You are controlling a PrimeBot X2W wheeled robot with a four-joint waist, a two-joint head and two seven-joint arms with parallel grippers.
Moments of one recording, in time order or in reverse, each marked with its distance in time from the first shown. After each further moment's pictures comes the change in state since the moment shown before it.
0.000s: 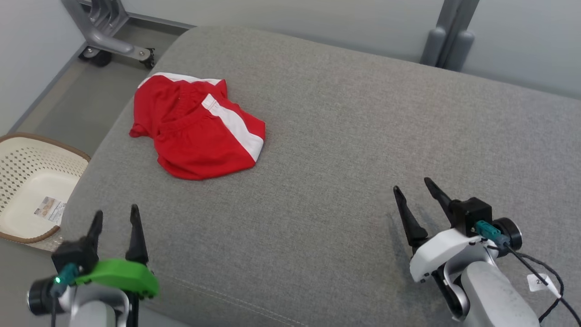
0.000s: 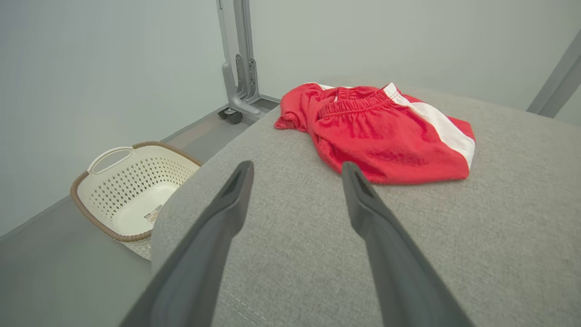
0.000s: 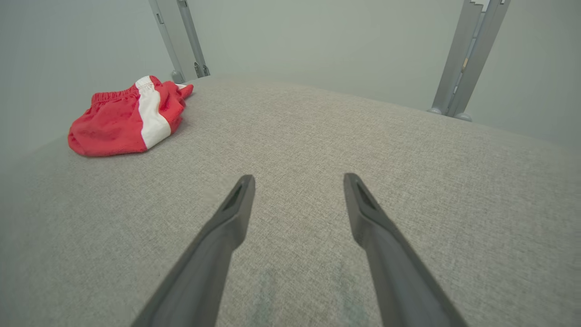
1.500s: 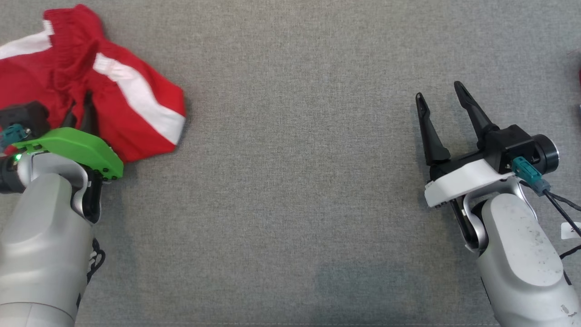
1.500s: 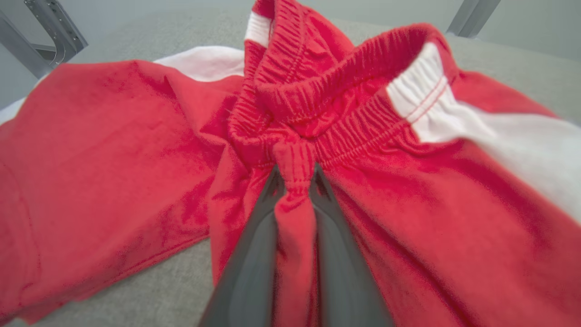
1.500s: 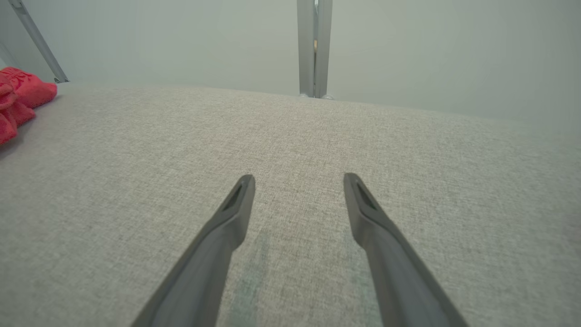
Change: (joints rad) left arm -0.675 0.235 -0.388 0.585 -0.447 -0.024 0.015; right arm -0.177 -0.044 -0.067 -0.198 -0.076 0.000 0.000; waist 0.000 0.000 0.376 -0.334
